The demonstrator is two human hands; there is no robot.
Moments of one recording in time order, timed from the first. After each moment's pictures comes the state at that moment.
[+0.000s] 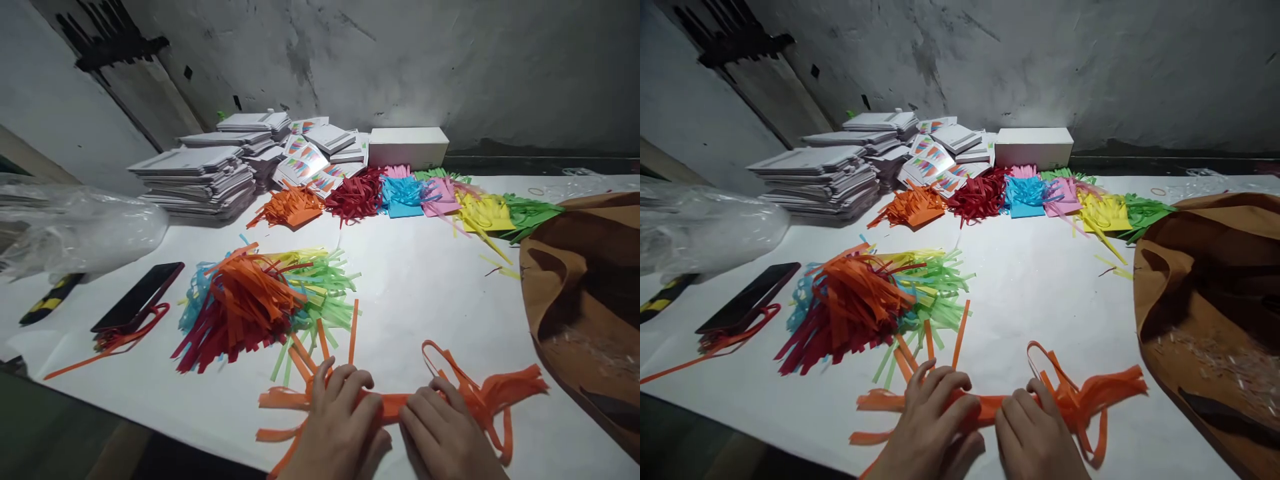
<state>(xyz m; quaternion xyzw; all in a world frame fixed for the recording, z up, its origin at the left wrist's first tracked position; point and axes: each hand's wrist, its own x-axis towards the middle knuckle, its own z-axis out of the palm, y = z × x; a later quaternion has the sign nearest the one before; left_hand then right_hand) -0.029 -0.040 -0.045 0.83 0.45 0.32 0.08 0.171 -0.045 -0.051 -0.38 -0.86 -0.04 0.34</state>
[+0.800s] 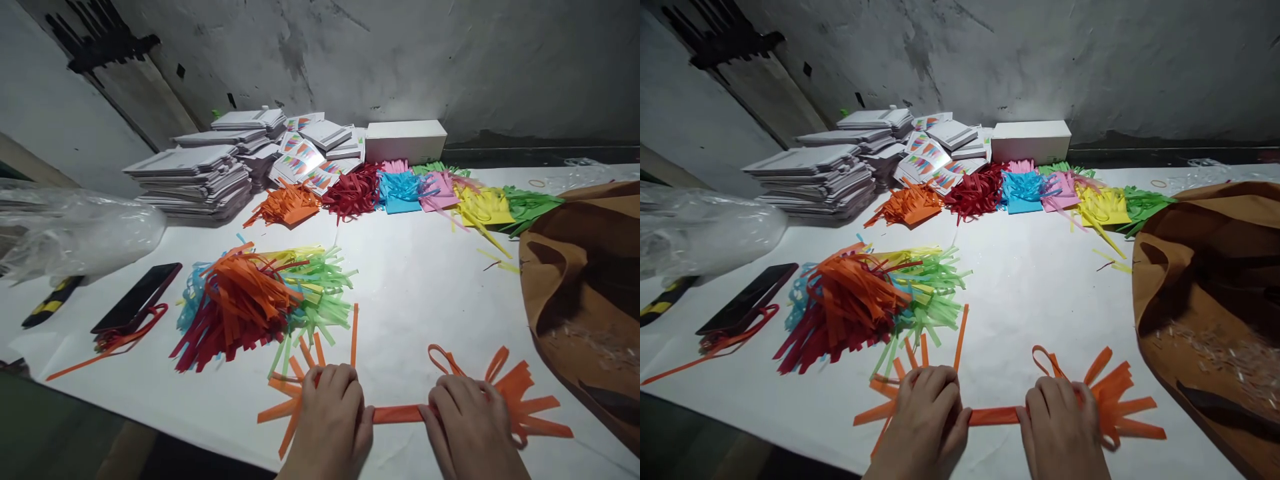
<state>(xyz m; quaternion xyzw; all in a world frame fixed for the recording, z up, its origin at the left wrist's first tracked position) -0.025 -0.042 -0.040 0.80 0.53 0.25 0.11 0.194 -0.060 -0.057 -0.57 -0.78 -0.01 0.26</state>
